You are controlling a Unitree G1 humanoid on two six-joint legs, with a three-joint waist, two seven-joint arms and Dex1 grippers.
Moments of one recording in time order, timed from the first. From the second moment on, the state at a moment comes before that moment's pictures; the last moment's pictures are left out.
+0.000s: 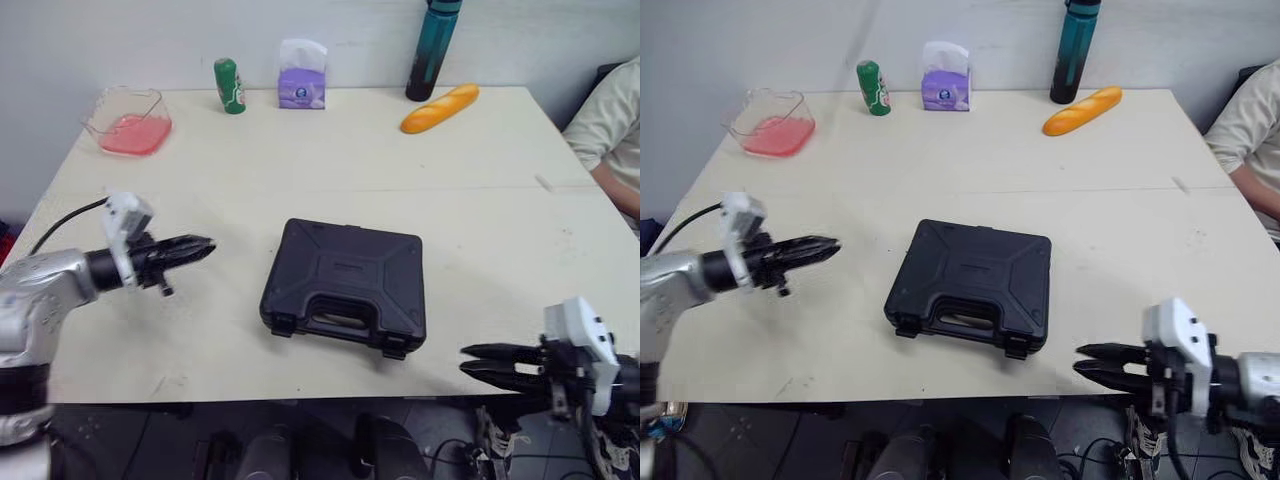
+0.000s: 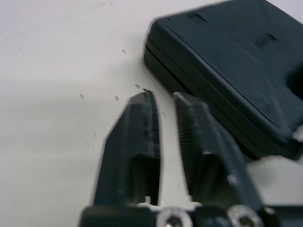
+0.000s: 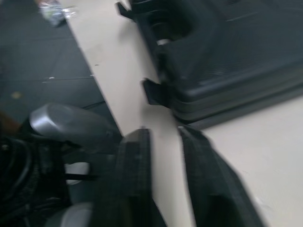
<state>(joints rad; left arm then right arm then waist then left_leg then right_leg) -0.49 0.79 0.18 0.03 -0.55 0.72 -0.86 0.36 -1.02 -0.42 -0.62 0.79 0.53 1.11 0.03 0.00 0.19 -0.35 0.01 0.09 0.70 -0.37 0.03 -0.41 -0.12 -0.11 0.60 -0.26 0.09</state>
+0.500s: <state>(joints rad) -1.11 0.40 -0.13 1.03 -0.13 0.18 -0.84 0.02 -0.92 0.05 -0.42 0.52 0.49 1.08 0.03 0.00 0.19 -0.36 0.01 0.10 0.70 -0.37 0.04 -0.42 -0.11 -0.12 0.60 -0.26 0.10</state>
